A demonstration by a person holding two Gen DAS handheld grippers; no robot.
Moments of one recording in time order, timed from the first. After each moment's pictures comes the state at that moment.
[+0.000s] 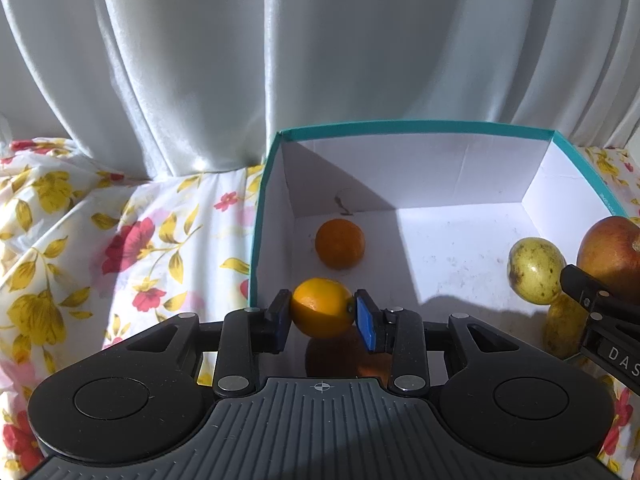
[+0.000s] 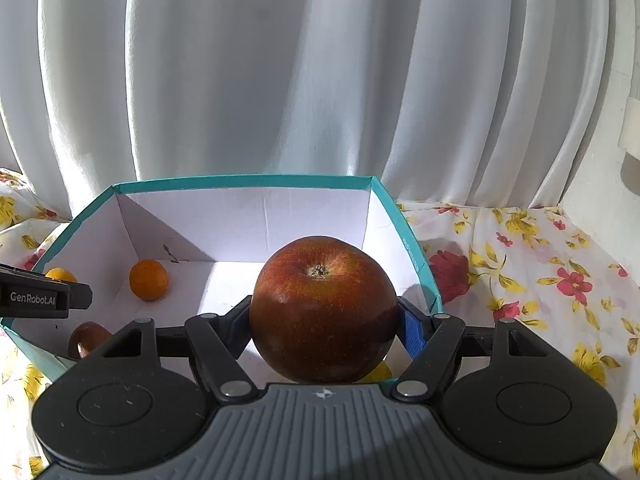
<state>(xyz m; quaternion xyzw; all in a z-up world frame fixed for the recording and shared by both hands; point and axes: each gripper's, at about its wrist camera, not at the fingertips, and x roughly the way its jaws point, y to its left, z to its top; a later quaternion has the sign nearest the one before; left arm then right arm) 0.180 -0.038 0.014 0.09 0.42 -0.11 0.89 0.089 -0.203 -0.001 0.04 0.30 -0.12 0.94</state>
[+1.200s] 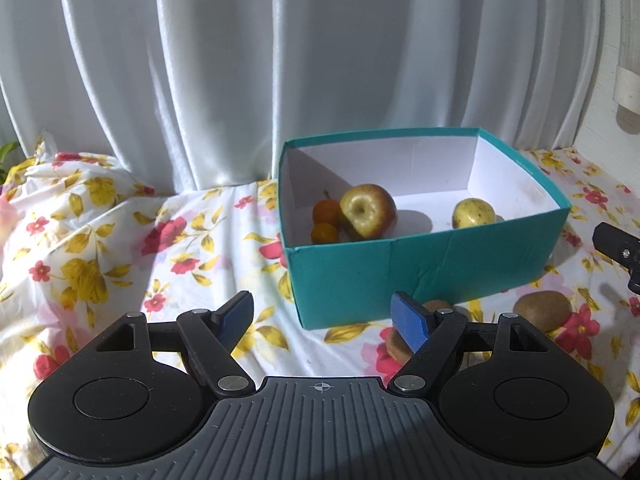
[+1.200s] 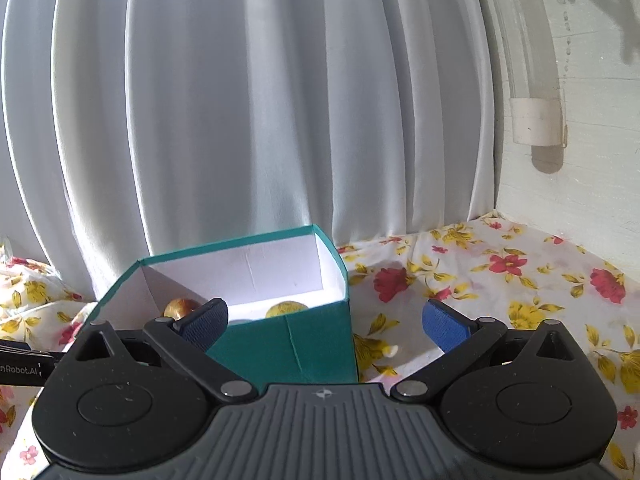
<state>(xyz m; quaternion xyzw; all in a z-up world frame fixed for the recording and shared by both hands) 0.039 0.010 0.032 0.10 0.34 -0.14 0.93 -0.060 -0.200 0.021 0.11 0.17 -0.17 0.96</state>
